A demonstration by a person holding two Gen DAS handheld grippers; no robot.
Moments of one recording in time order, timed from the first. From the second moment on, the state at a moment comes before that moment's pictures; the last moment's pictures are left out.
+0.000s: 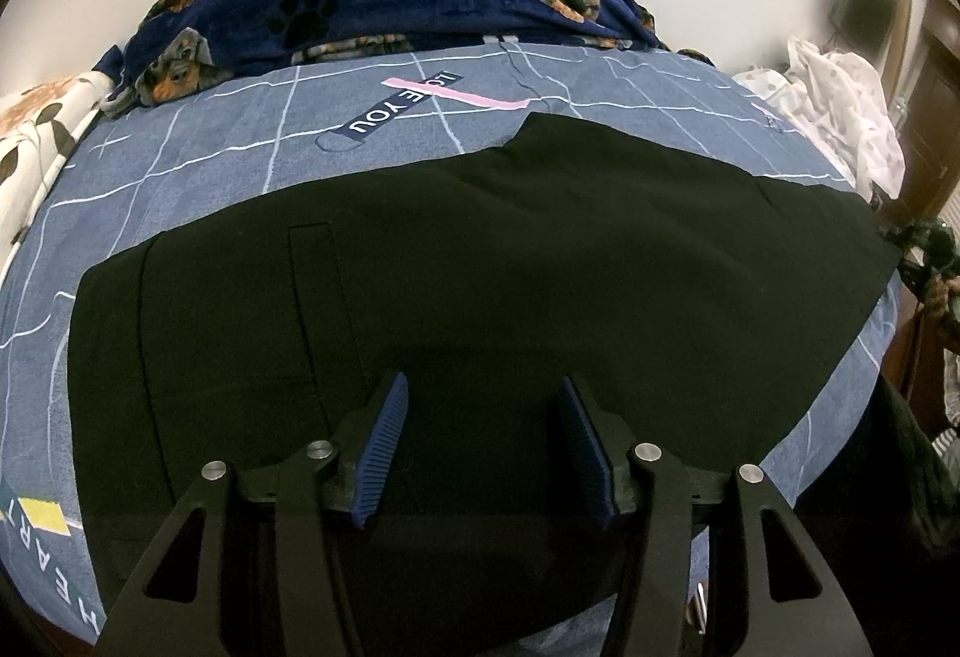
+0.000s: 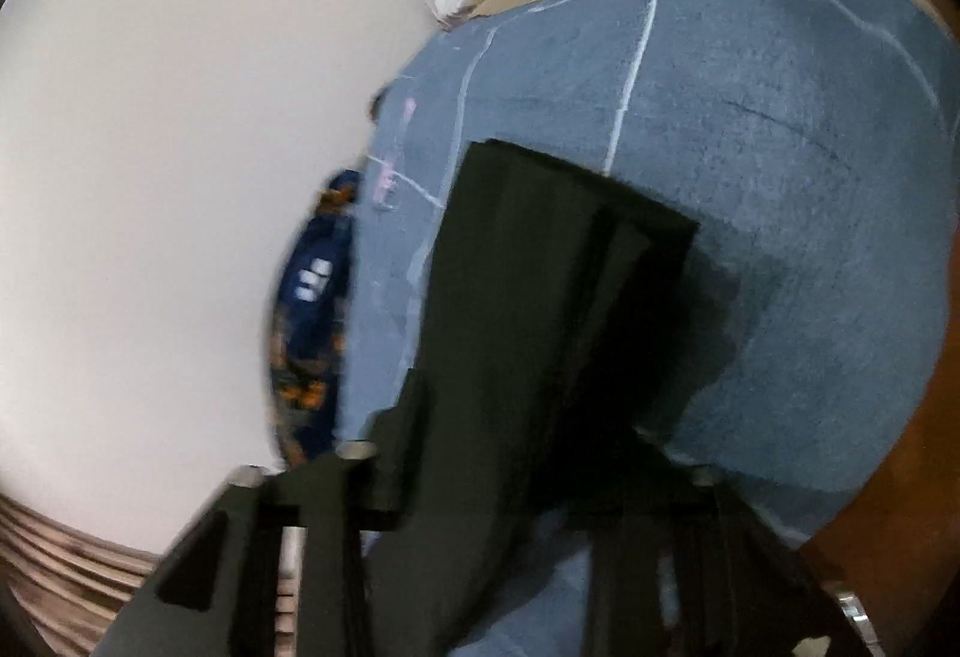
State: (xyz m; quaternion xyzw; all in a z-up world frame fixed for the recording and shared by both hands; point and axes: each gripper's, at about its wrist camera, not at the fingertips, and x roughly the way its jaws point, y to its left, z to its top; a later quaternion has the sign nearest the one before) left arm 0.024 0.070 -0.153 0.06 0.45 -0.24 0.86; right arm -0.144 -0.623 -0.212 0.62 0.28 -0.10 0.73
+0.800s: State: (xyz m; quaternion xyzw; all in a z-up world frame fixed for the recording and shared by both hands) left arm 0.036 0.093 -0.121 0.08 0.40 -0.11 0.91; right arm -0.142 -0.615 -0.189 0.59 0.28 -0.14 0.74
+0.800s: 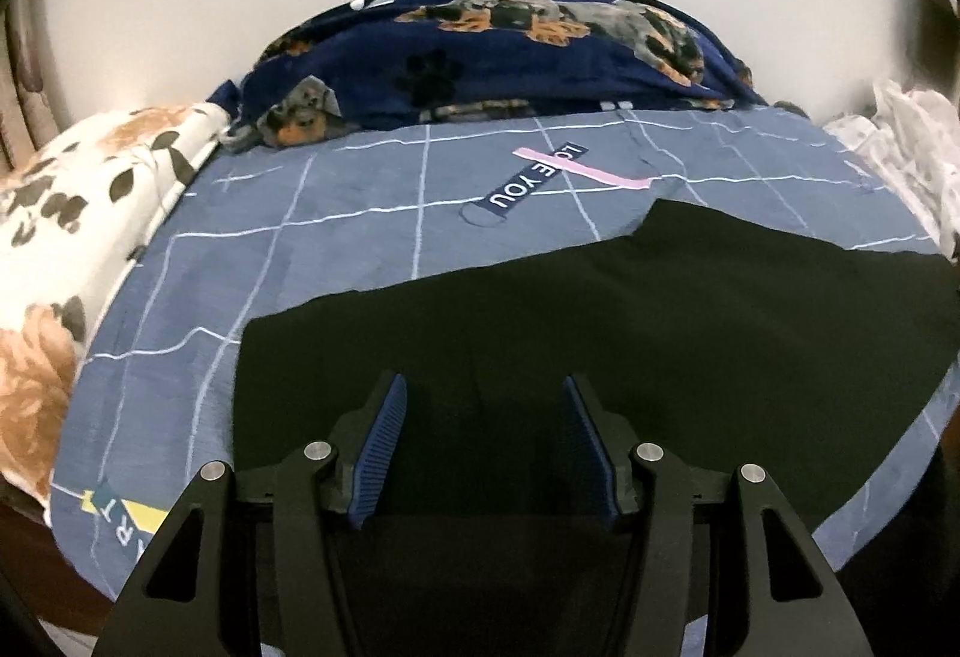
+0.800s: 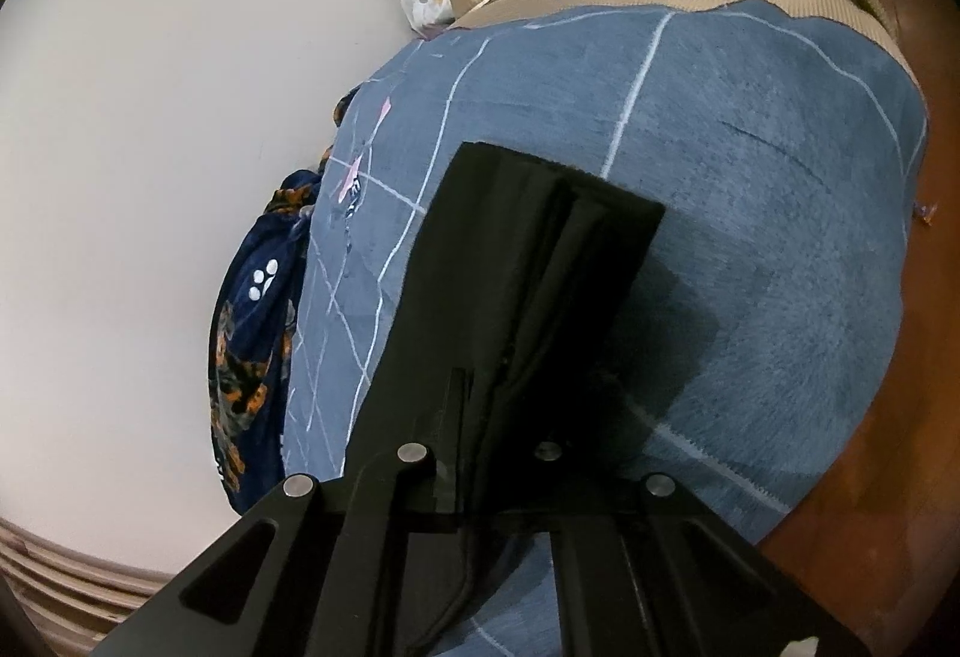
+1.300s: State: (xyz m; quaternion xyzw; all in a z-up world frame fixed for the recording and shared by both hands) left arm 0.038 0.094 -0.124 0.10 0.40 -0.09 0.91; right arm -0.127 -0.598 -0.154 0.57 0.28 -0.12 0.76
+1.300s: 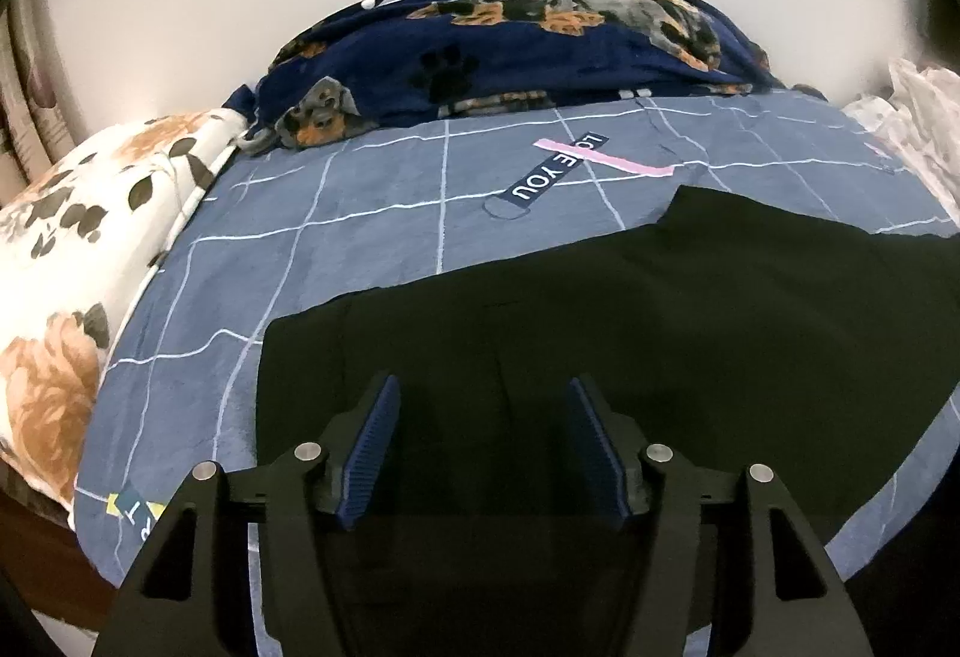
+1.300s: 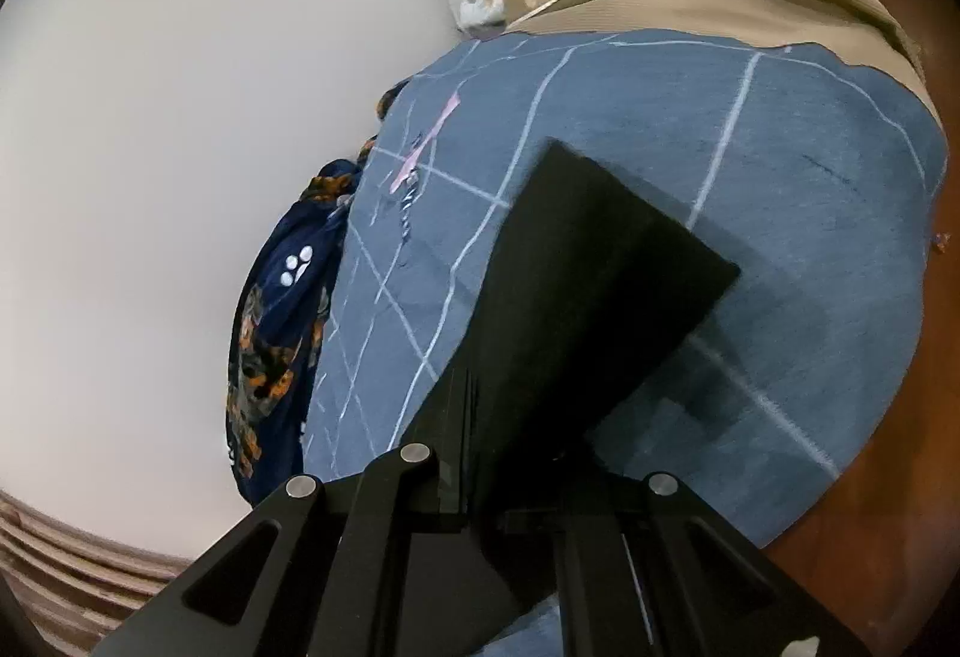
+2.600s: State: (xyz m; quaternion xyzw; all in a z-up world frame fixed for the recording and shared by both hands) left arm 0.039 0.096 -0.126 0.11 0.40 -0.08 0.91; right arm -0.037 -0.404 -0.132 0.49 0.39 0.08 0.78
